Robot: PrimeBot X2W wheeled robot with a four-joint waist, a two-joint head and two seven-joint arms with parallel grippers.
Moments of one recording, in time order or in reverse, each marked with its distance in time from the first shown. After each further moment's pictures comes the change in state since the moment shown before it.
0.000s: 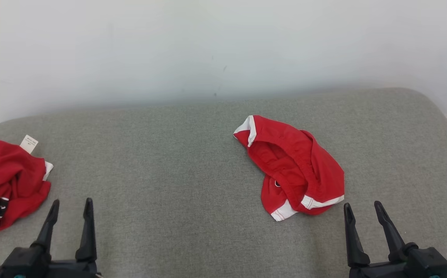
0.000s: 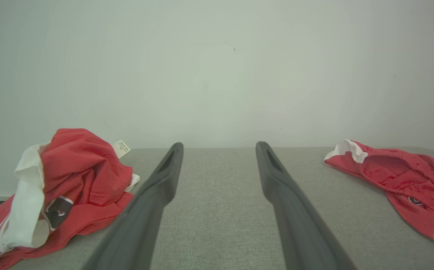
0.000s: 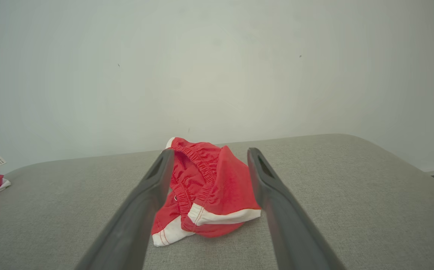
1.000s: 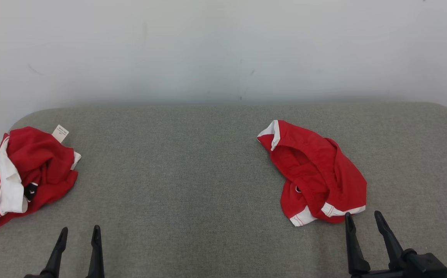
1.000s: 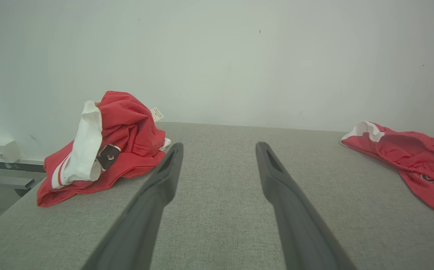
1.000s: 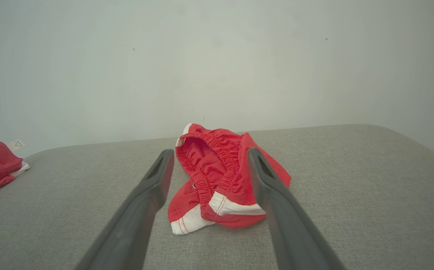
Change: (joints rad) left arm 0.132 -0.068 0.049 -0.050 0.056 -0.021 0.000; right arm 0.011 0.001 -0.010 0.056 0.007 0.000 -0.002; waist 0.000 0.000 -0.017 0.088
